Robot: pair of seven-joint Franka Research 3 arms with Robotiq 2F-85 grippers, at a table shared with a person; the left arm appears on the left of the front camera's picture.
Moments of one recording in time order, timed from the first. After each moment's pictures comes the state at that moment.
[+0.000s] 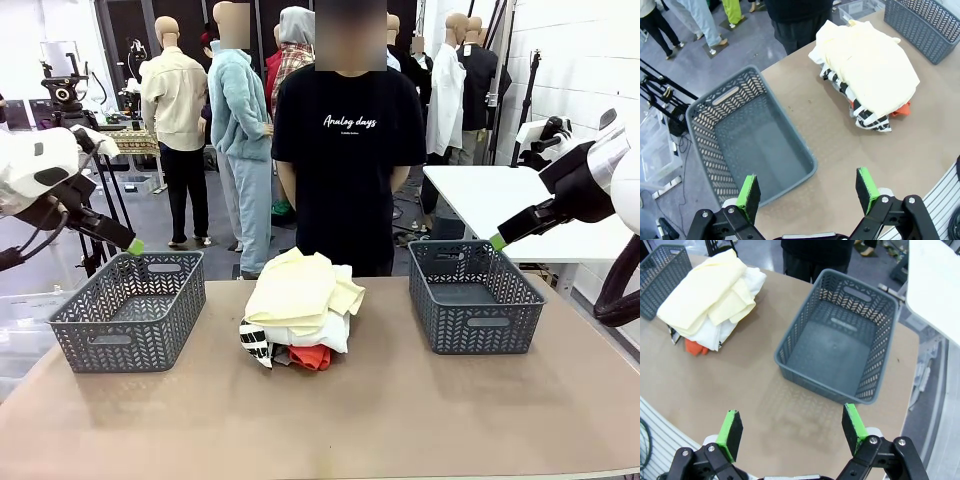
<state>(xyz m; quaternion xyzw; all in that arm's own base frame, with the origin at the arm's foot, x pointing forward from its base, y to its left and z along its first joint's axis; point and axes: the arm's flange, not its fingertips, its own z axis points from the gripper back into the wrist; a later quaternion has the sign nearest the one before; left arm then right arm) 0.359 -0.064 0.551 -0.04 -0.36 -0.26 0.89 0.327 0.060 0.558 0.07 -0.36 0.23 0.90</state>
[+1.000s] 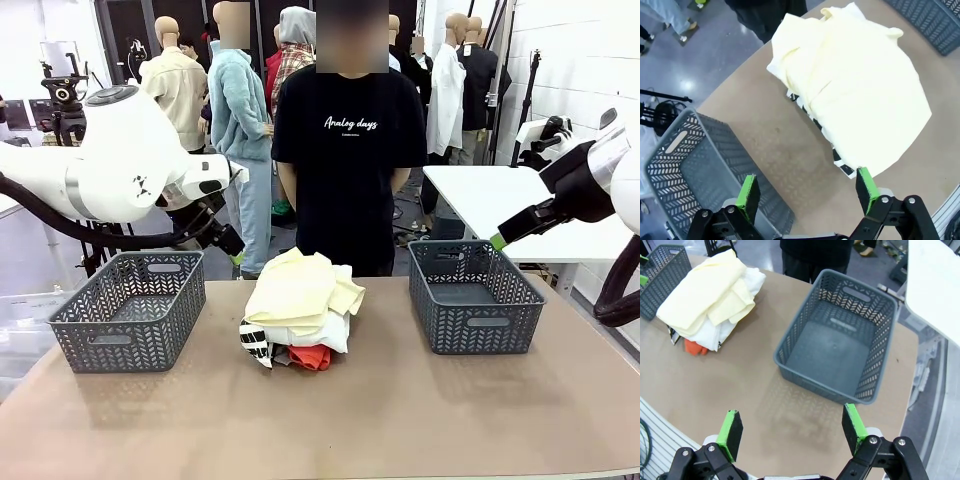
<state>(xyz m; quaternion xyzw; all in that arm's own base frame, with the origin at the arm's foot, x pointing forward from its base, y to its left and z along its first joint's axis) 0.487 -0.201 0.502 -0.02 -0.26 -0.32 0.91 0.326 0.060 0.558 0.07 -0.36 0.23 0.90</state>
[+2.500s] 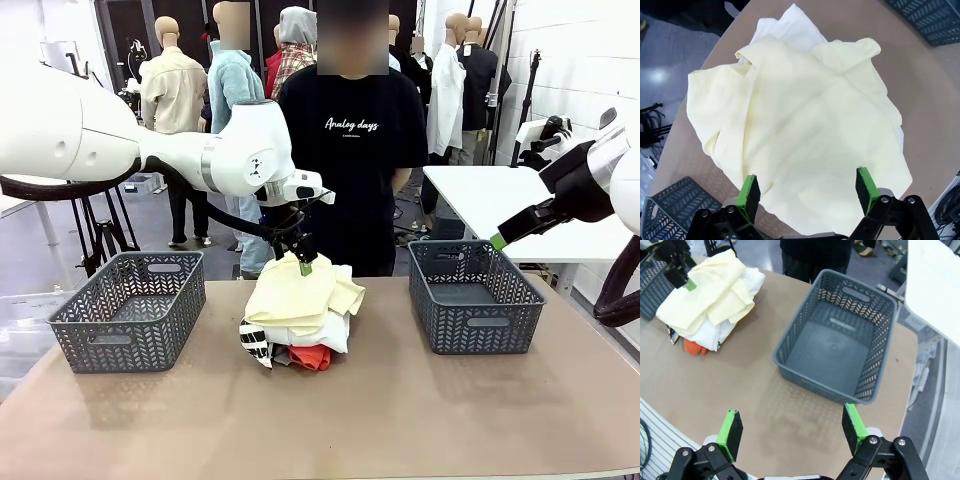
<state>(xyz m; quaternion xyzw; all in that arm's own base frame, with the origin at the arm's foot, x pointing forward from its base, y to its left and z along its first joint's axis) 0.592 -0.341 0.457 -0.02 -0.11 -0.41 0.91 0.326 0.060 0.558 0.06 -0.36 0.23 0.90</state>
